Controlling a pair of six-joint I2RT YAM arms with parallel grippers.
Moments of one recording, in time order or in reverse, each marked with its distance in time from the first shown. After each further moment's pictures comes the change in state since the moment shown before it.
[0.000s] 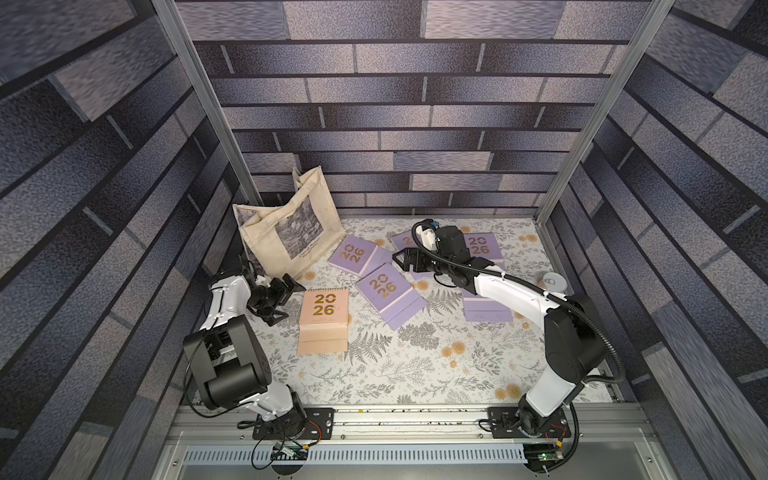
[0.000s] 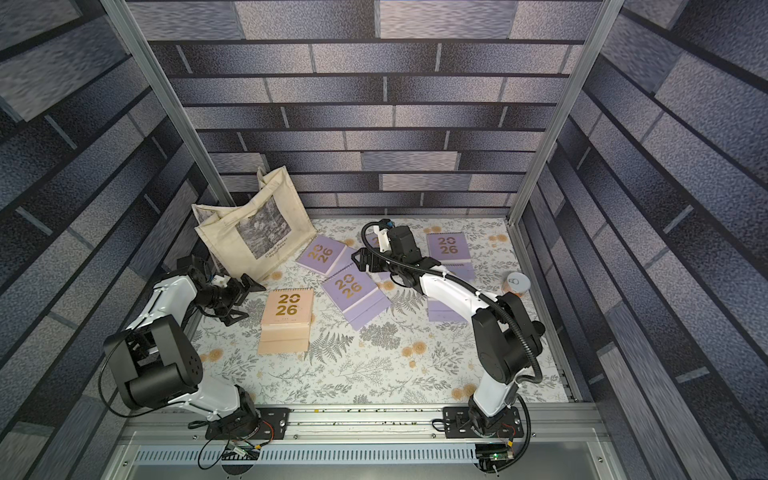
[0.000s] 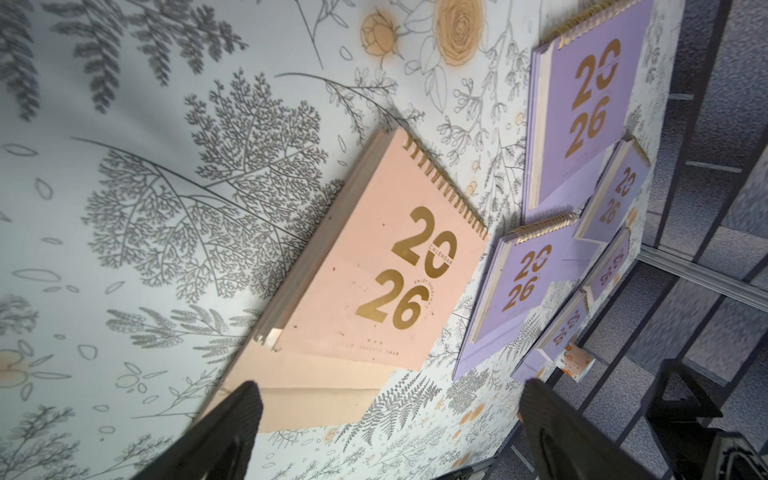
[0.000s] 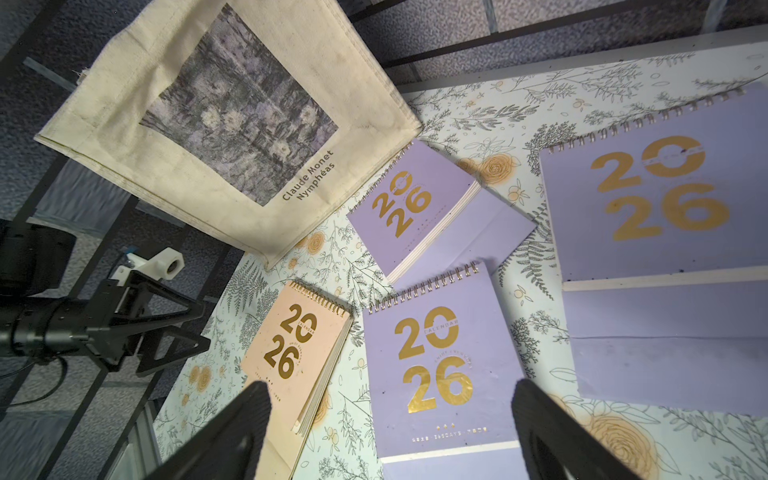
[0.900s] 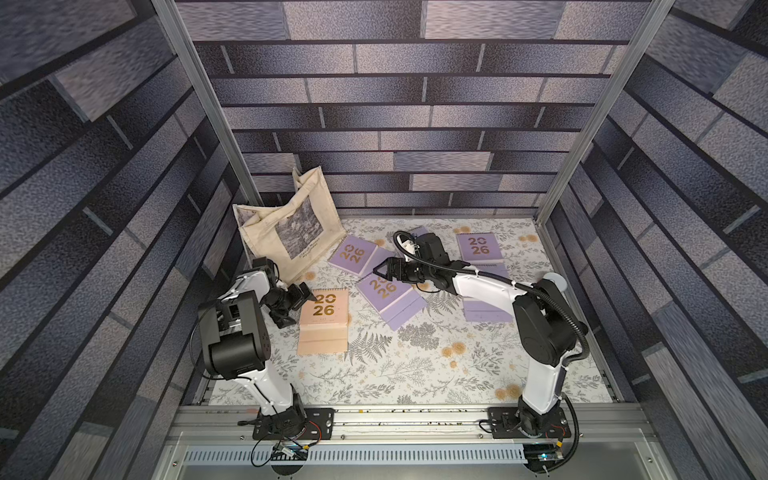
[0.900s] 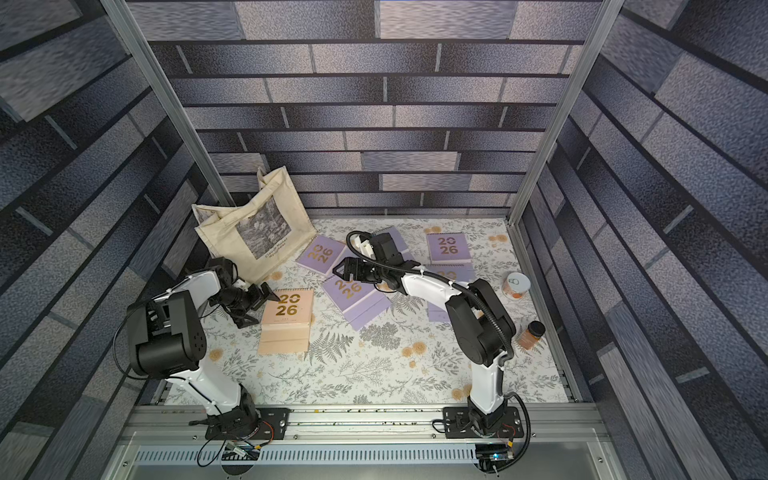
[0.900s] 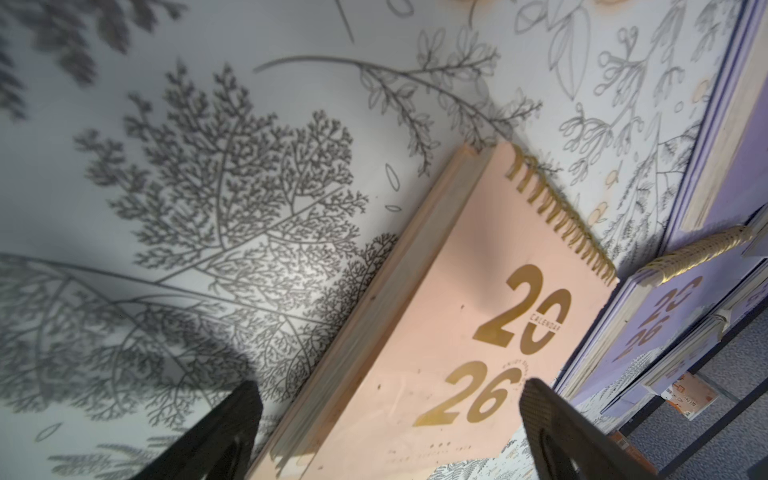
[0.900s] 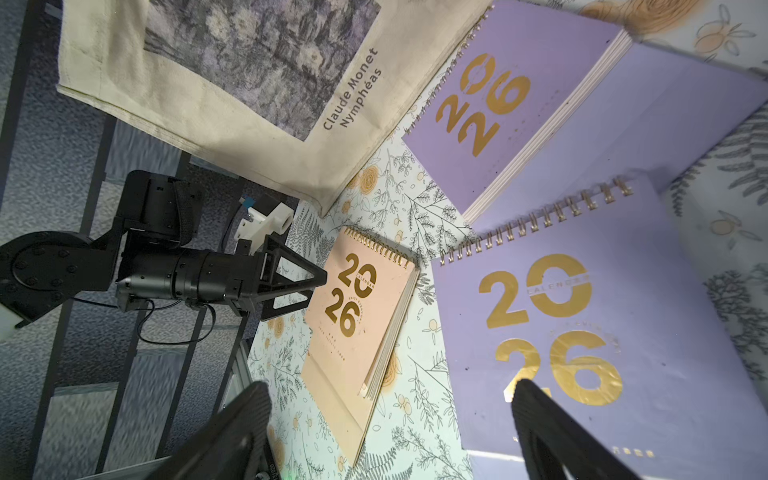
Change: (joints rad) left arm -0.140 0.161 -0.047 0.137 -0.150 -0.009; right arm 0.080 0.174 0.061 0.045 -0.208 0.170
